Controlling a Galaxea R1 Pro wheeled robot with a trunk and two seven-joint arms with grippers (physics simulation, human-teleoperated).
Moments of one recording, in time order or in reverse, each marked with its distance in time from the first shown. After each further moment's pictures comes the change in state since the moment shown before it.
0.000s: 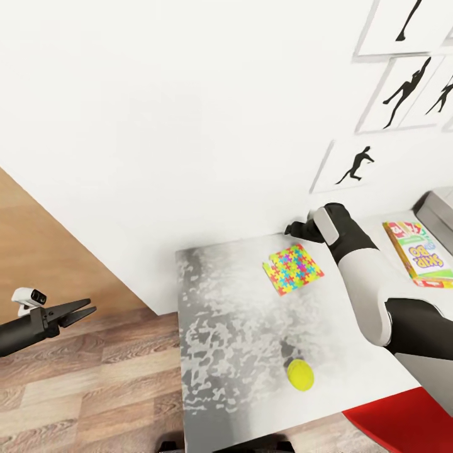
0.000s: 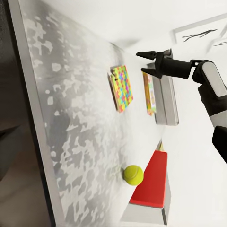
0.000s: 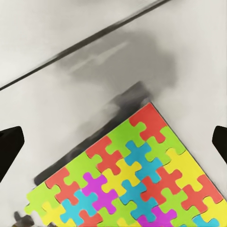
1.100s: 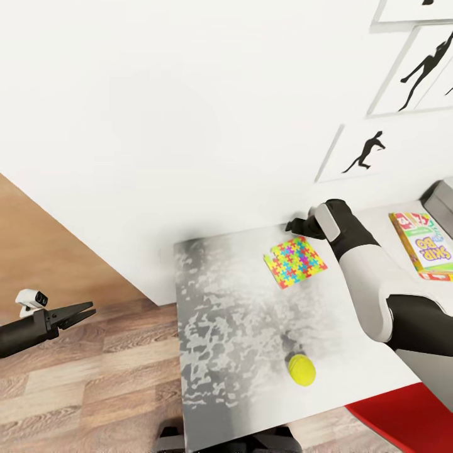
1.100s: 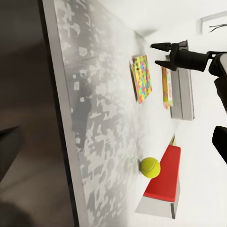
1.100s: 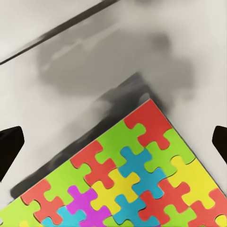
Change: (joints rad) left arm 0.000 0.000 0.001 0.000 -0.056 0.000 -0.001; right arm -0.019 -0.002 0.003 0.003 0.003 0.003 0.000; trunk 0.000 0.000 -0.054
